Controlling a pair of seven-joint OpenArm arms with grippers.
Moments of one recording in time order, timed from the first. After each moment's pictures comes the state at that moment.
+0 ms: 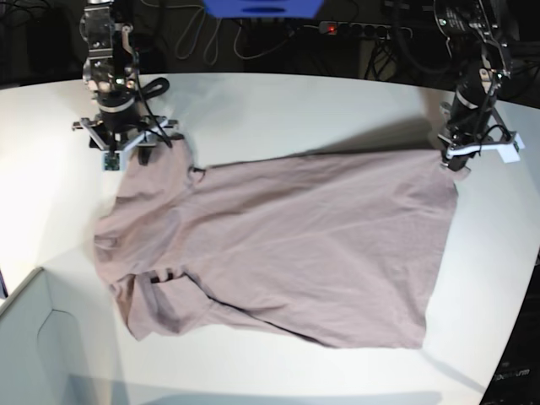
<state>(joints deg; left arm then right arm) 17.9 -3.2 -28.0 91.5 -47.1 1.1 27.3 -16.9 5.0 5.4 77.3 -0.4 0.5 -10.0</state>
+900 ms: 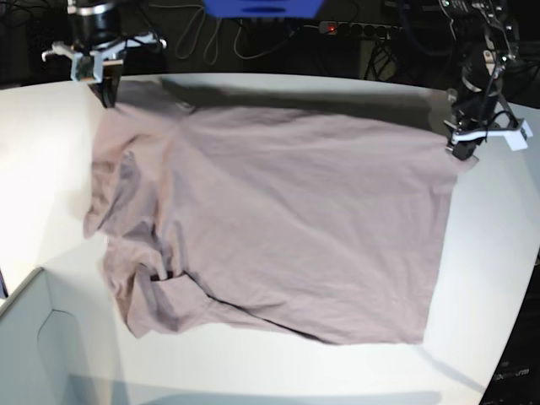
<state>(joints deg) 23.2 -3.4 -28.6 97.0 -47.4 1.0 26.7 -48.7 3.9 8.6 103.4 -0.5 0.6 10.2</state>
